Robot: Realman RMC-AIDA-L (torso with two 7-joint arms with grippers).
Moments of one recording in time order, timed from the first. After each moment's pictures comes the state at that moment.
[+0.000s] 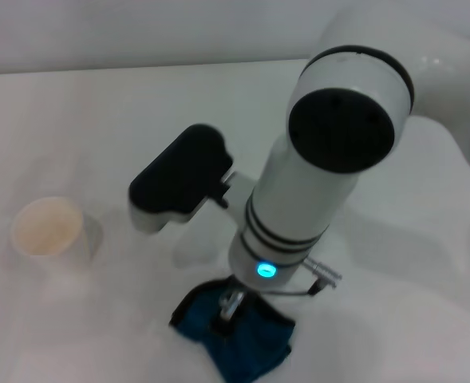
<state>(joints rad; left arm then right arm) -0.37 -2.07 2.72 -0.13 -1.47 1.68 -0.08 0.90 2.03 -2.28 -1.22 0.87 1.29 0.19</state>
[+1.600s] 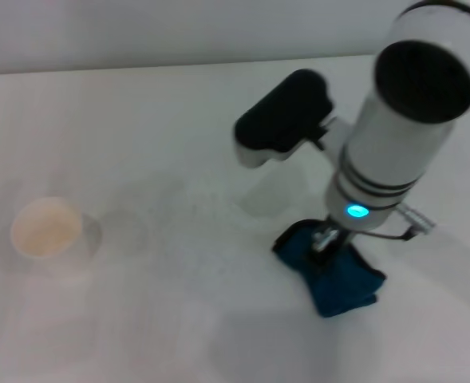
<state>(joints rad) -0.31 -2.07 2.72 -0.12 -1.47 1.69 -0.08 0.72 2.02 -2.01 -1.31 0.51 1.54 0.14</state>
